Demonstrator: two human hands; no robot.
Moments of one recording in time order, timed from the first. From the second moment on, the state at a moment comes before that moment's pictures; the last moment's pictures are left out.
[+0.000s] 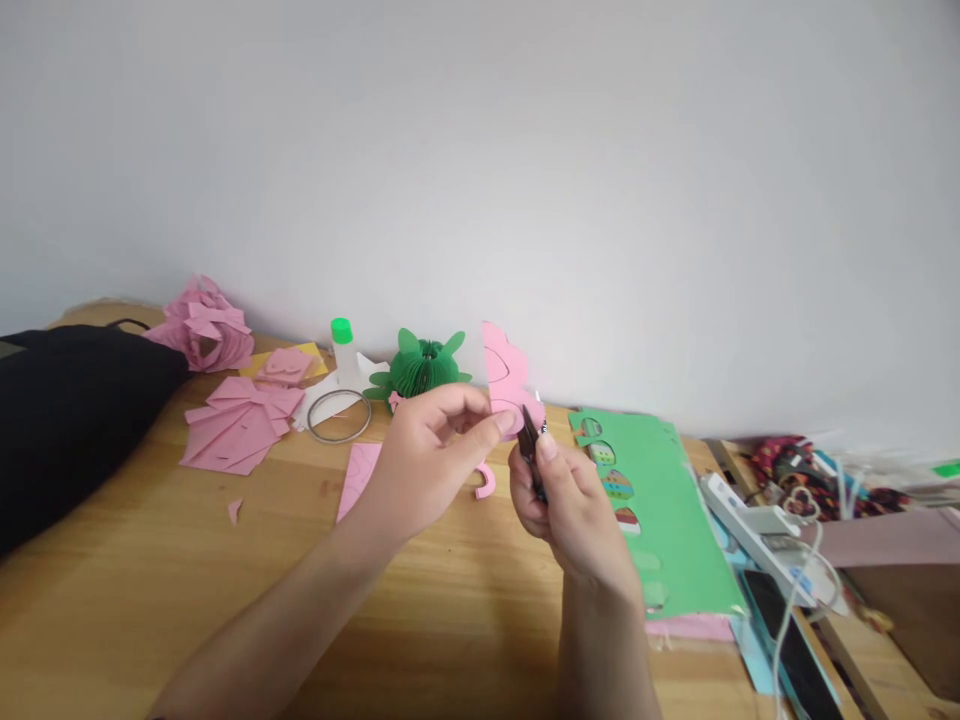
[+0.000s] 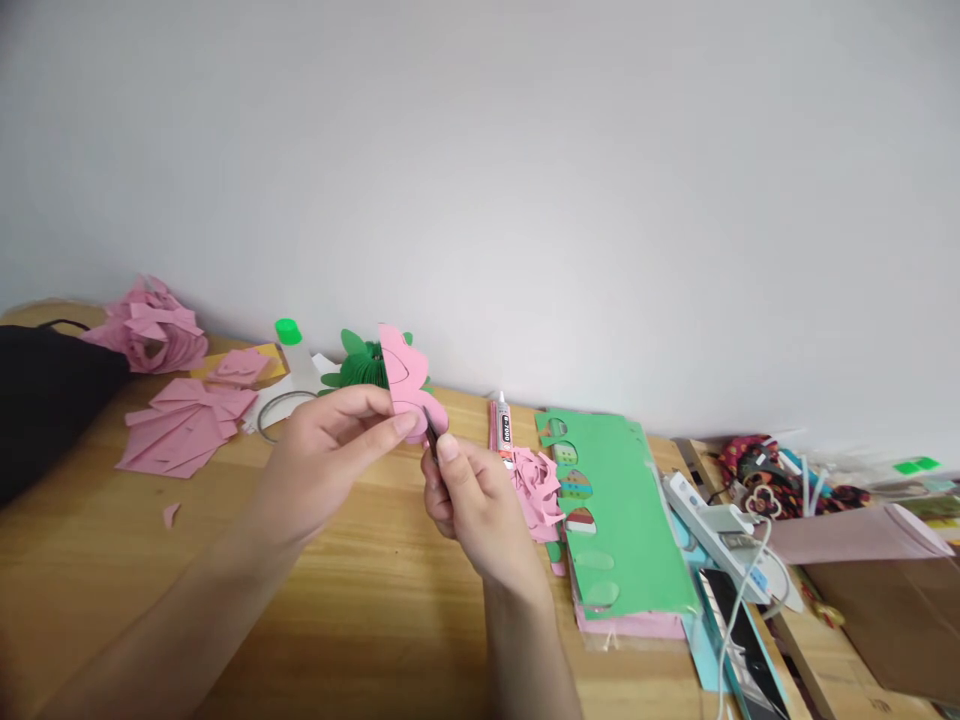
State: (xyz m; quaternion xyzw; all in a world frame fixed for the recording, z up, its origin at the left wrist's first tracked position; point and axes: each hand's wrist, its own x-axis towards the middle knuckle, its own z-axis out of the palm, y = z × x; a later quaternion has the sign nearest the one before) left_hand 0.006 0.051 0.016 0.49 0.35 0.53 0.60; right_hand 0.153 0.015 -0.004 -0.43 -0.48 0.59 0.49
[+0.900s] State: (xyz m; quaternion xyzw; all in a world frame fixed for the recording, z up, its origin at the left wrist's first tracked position) left_hand 0.006 0.049 0.015 0.49 0.35 0.54 0.59; right_hand 0.151 0.013 -0.001 -0.44 -0.50 0.57 0.48
